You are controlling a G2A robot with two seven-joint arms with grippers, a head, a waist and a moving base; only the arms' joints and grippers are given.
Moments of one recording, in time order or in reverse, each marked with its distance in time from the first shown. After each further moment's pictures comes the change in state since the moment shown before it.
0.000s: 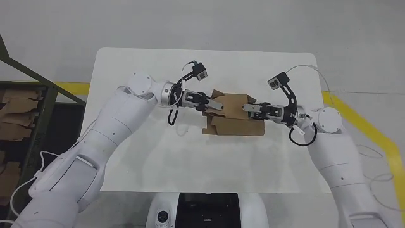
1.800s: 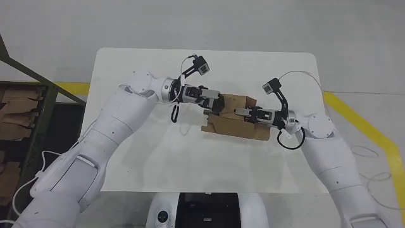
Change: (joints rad) left arm -0.005 -0.013 -0.019 -0.035 -0.054 -0.016 0.015; right arm -0.013 0.029 -0.107 0.009 -0.078 -0.063 -0.185
